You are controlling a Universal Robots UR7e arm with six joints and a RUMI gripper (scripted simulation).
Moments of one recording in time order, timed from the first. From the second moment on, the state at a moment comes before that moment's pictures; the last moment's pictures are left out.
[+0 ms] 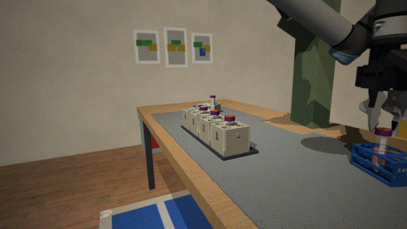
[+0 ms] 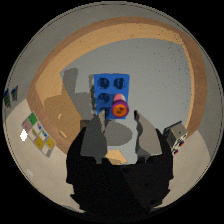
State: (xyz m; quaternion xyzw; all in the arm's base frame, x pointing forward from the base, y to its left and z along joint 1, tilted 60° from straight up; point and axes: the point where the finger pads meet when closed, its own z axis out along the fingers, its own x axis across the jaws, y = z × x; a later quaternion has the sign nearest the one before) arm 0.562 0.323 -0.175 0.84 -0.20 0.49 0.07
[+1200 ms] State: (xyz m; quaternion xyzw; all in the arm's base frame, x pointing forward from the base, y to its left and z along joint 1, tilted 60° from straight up) arm 0.575 0.319 -0.183 0.84 -0.20 0.49 0.07
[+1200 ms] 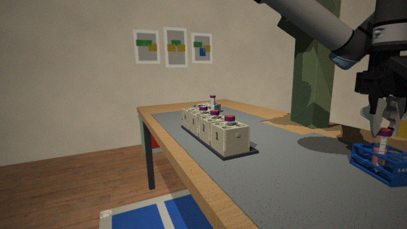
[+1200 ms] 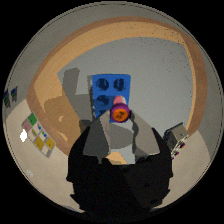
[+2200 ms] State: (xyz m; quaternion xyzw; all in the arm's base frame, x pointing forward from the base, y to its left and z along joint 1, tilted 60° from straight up) arm 0.522 0.339 -0.150 0.84 -0.20 0.49 0.07
